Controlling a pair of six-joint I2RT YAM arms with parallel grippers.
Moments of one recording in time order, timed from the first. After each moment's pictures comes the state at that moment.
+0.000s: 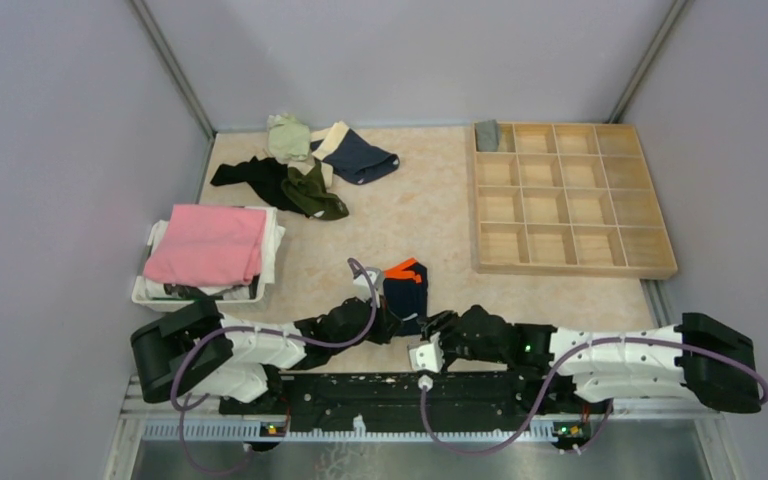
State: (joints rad) left arm -1.08 1.31 0.24 0.55 -0.19 -0.77; right arm 1.26 0.98 0.35 0.16 0.02 -0.79
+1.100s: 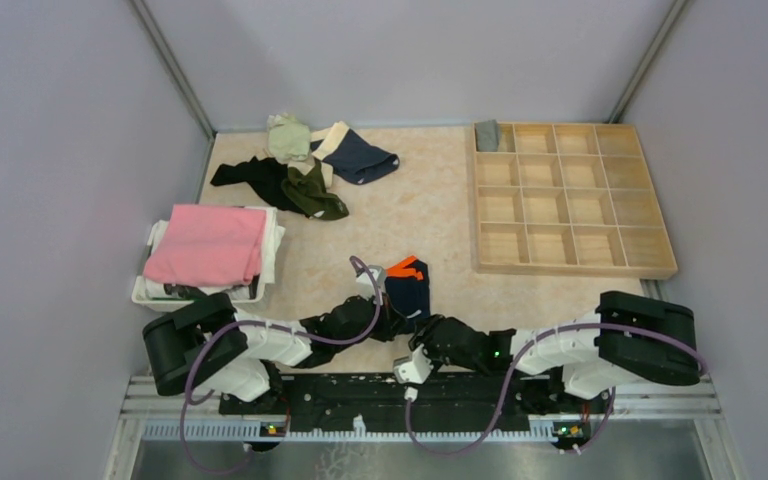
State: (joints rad) left arm -1.07 1.40 0.25 0.65 -0.17 -0.79; right arm 1.32 1.36 0.31 0.39 0.20 -1.07
